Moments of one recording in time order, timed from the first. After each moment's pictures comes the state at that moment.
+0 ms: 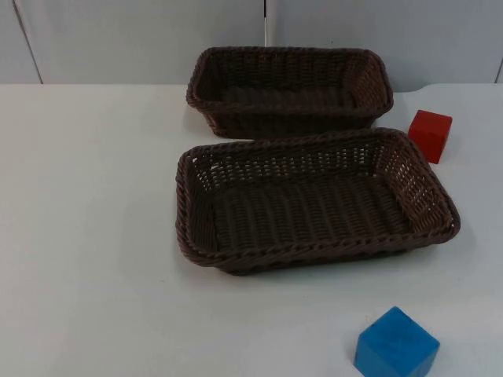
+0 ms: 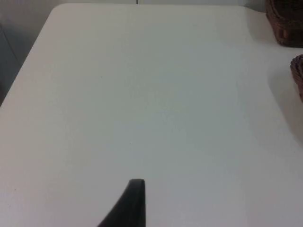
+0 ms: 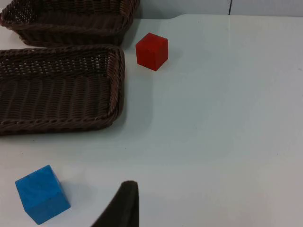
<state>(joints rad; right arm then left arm) 0.13 0.00 -0.52 -0.01 1.08 0.01 0.04 0.00 -0.50 -0.01 1.08 -0.03</state>
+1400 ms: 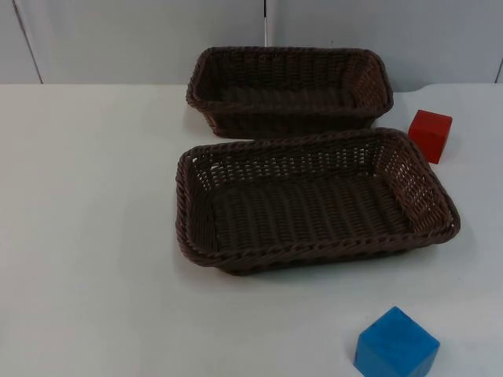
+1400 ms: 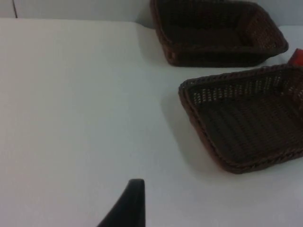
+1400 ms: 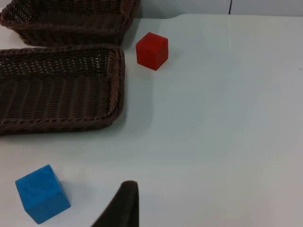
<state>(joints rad) 0.13 0.00 -0.52 -0.01 1.08 0.01 0.04 0.33 -0.53 -0.44 0.85 0.25</state>
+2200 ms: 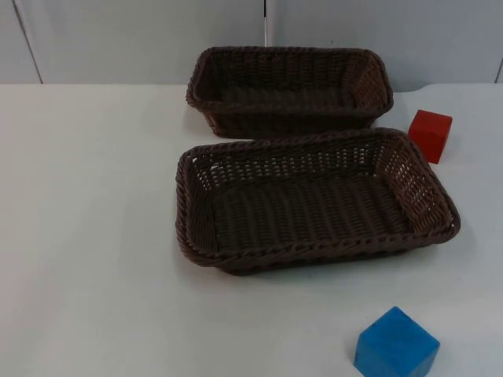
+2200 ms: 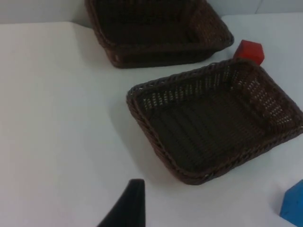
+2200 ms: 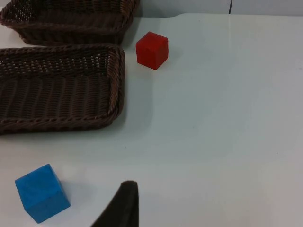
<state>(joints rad) 0.13 0.00 -0.52 -0.01 1.08 0.01 0.04 0.57 -0.53 -0.76 0.77 0.62</state>
